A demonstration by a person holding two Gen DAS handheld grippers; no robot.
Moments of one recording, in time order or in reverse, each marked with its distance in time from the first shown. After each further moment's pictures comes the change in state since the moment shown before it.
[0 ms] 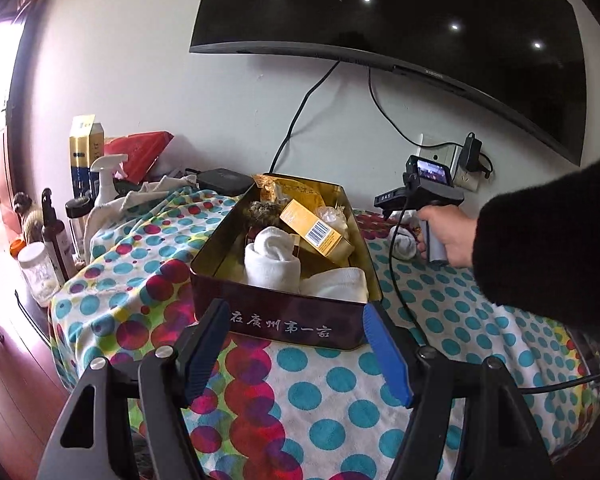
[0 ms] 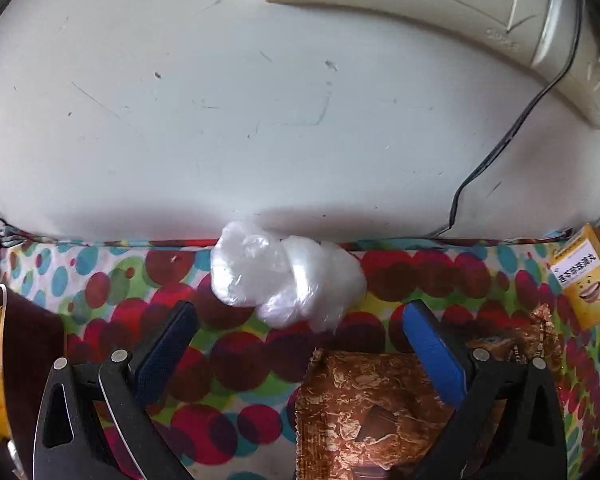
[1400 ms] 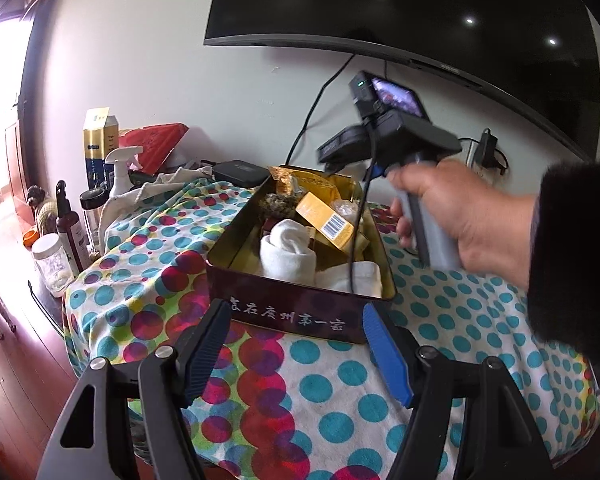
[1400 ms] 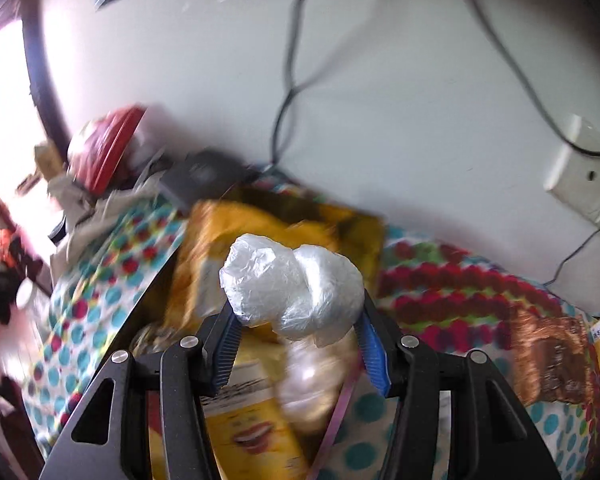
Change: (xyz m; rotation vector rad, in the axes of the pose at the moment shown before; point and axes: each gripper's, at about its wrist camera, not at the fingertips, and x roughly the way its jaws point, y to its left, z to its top) left arm -0.001 0.001 0.003 -0.021 0.035 0.066; right arm -0.160 0.150 -0.096 -0.407 -0.154 0.373
